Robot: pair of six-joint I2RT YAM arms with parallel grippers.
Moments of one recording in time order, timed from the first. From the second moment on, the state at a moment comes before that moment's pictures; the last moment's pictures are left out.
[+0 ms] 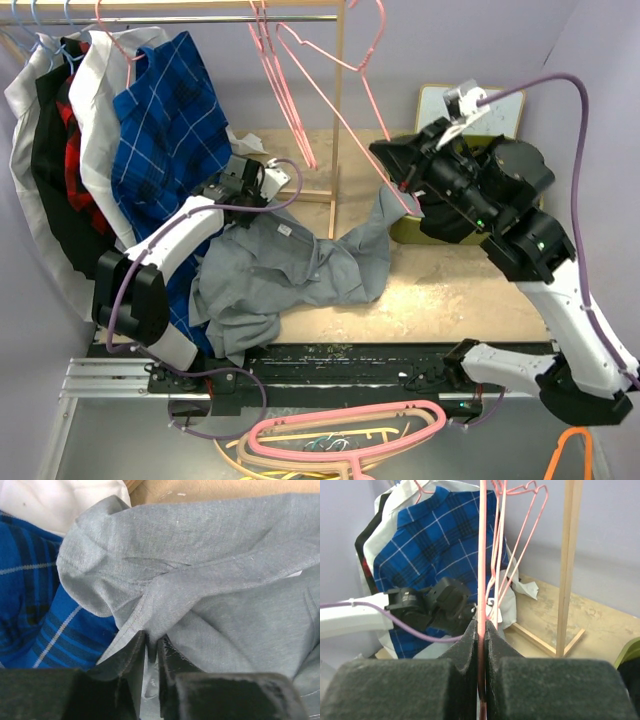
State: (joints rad) left arm -0.38 1.57 1.25 -0.62 -0.13 0.43; right arm 0.67 1.14 1.65 -0.43 -0.05 0.21
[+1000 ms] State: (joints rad) left arm -0.38 1.46 1.39 -0.79 0.05 0.38; right arm 0.67 0.55 0.73 -0.30 -0.34 0.64
